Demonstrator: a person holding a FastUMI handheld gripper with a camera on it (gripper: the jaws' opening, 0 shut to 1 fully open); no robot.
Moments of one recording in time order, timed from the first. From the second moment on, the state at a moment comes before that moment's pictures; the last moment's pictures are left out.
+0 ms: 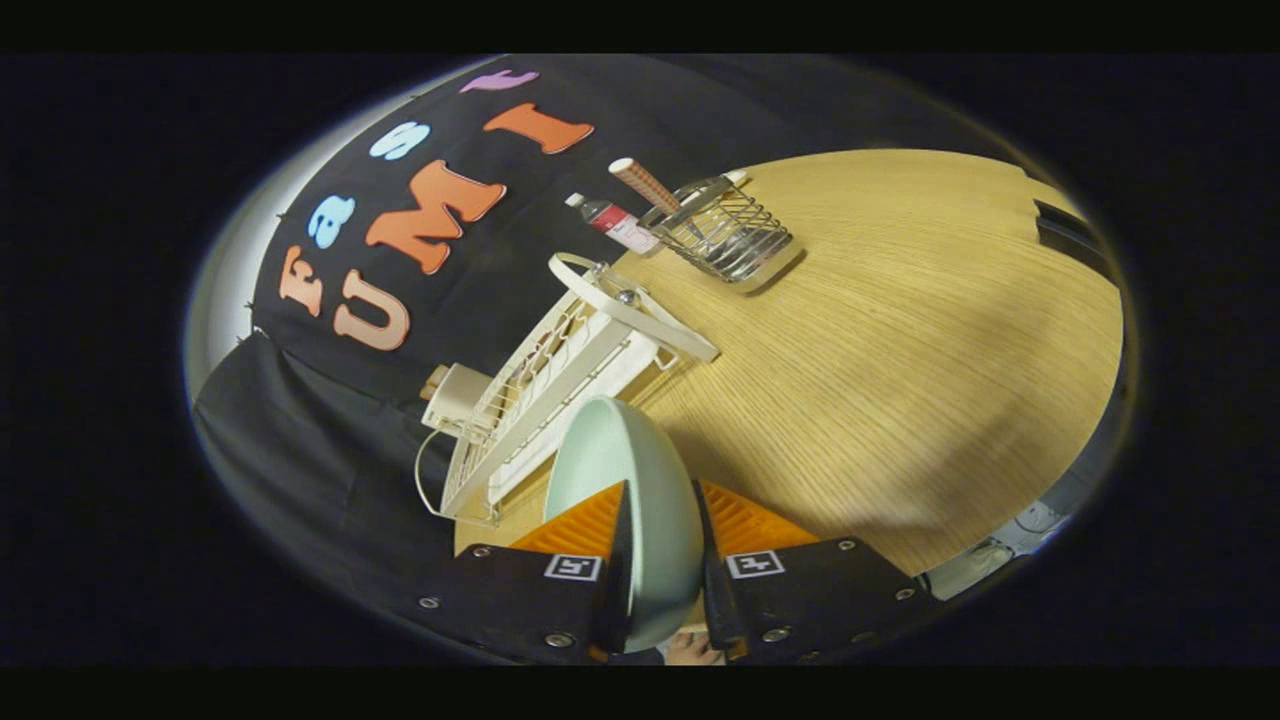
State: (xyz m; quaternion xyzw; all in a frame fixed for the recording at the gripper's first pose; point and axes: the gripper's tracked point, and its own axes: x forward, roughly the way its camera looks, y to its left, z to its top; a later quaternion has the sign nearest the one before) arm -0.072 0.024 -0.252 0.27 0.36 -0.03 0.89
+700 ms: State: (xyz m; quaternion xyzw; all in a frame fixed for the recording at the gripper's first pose) arm -0.054 -0.027 -0.195 0.09 0.27 -0.05 0.96
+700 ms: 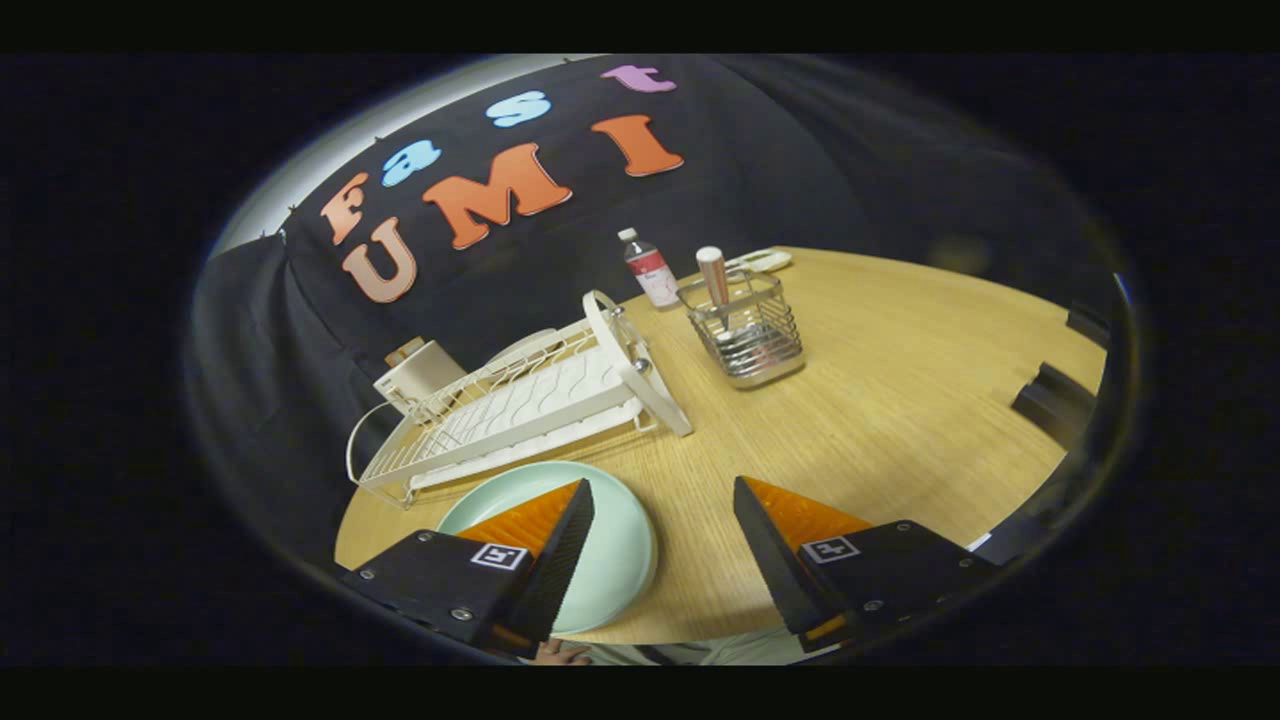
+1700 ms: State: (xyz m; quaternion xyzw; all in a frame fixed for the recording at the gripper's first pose) arm 0.060 -0.091 -0.123 -0.08 0.08 -0.10 0.99
